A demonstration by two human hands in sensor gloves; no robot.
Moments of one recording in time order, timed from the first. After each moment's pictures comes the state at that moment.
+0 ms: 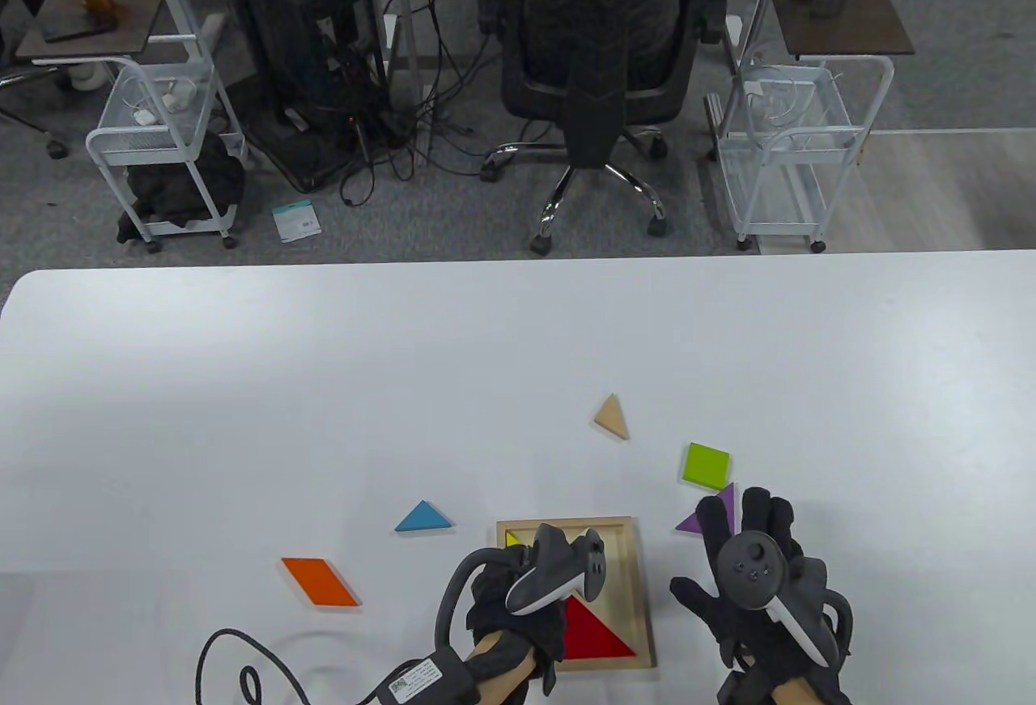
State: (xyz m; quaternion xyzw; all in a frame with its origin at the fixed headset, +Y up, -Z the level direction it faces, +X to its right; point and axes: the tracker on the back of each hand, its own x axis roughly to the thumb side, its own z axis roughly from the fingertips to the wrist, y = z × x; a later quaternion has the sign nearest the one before) left_hand -0.012 -0.763 -0.196 -0.30 -0.09 -0.09 0.94; right_hand 0.222 -0.755 -0.175 -0.09 0.12 0.98 0.13
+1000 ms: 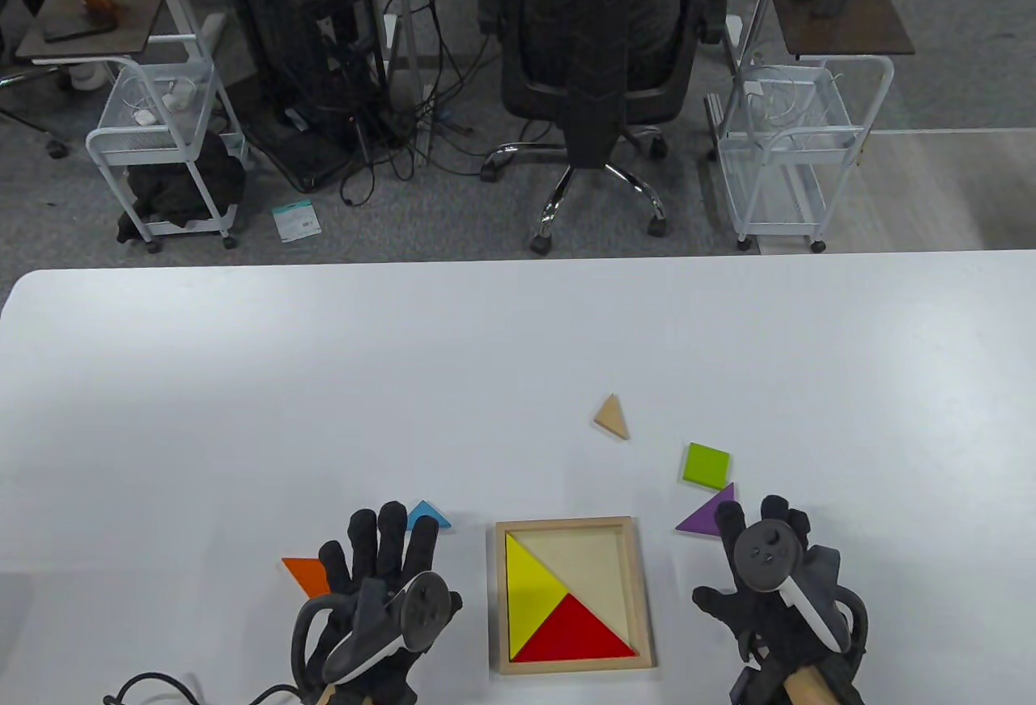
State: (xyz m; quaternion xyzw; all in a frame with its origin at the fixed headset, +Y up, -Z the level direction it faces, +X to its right) left_hand -0.160 -0.765 -0.162 -0.14 -0.09 -0.01 0.99; right_hand 0.243 -0.766 -0.183 -0.15 0.18 0.96 0.14
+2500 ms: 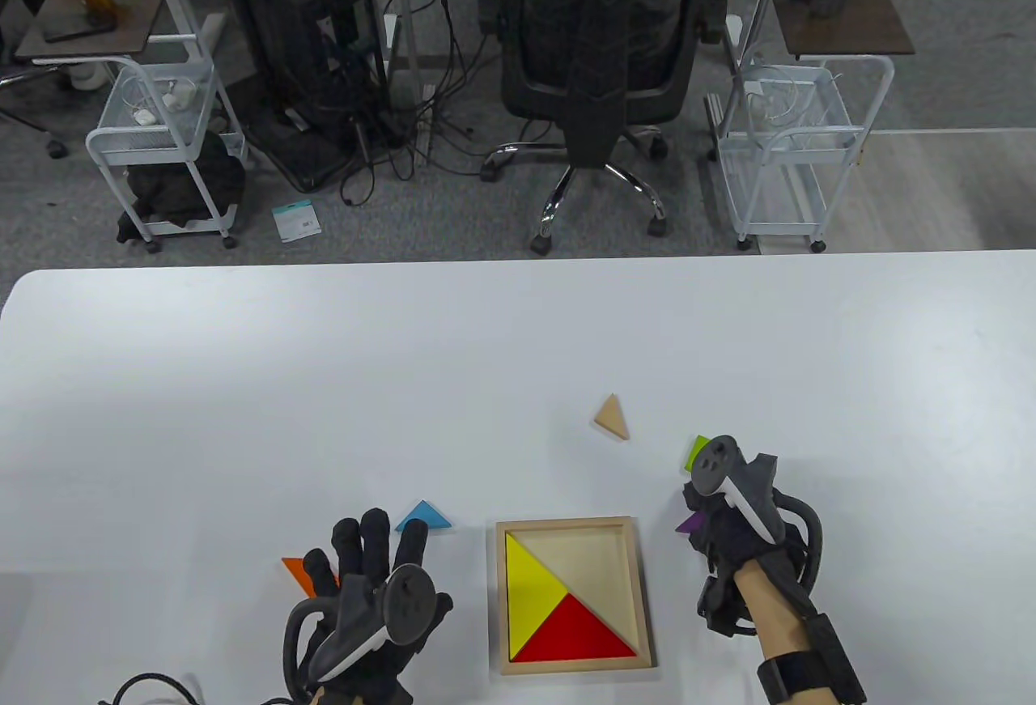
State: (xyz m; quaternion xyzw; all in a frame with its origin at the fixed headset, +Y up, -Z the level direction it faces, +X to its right) left_hand -0.172 -0.766 -0.163 -0.18 -0.06 0.04 0.98; right_hand 0.218 -0.776 -0.271 -0.20 0.21 0.96 0.04
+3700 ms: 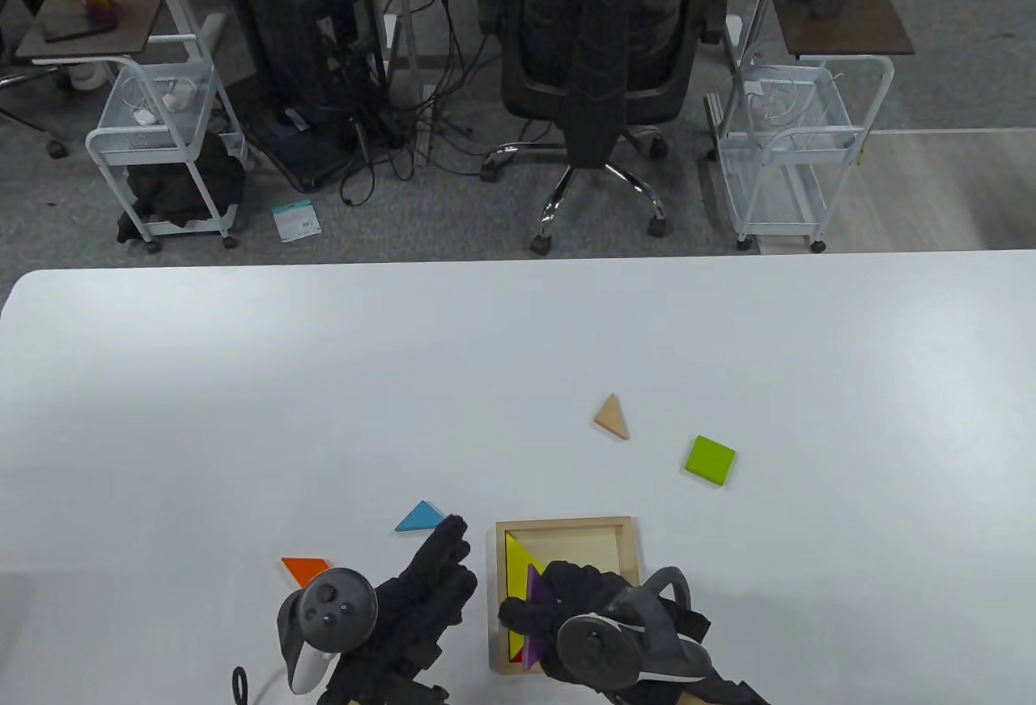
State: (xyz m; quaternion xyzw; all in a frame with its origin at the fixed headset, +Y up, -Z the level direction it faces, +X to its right) left_hand -0.168 -0.760 -0.165 -0.11 -0.14 0.54 0.82; right_hand 0.061 -0.706 -0.145 0.34 -0.01 0.93 0.11
